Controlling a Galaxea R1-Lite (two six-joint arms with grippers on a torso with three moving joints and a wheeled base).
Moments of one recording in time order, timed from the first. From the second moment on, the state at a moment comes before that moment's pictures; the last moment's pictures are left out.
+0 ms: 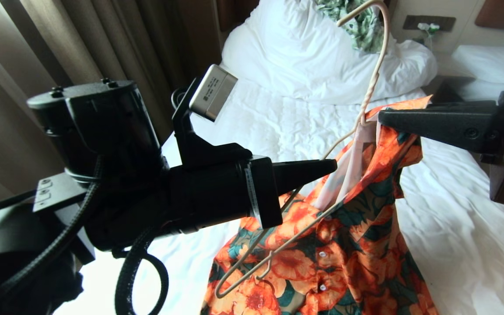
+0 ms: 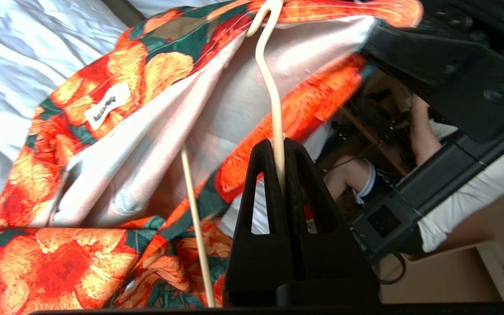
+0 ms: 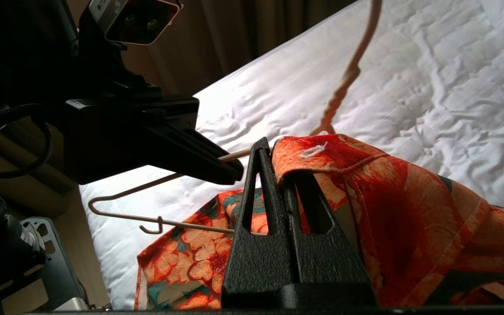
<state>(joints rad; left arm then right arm) -0.89 1.56 -0.90 -0.73 -0.39 -0.40 0.84 1.25 -1.15 -0.08 0.02 -0.06</state>
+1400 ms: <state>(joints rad) -0.95 1.73 -0.70 -1.43 -0.40 -0.66 0.89 1.28 -1.13 -0.06 0.01 -0.11</state>
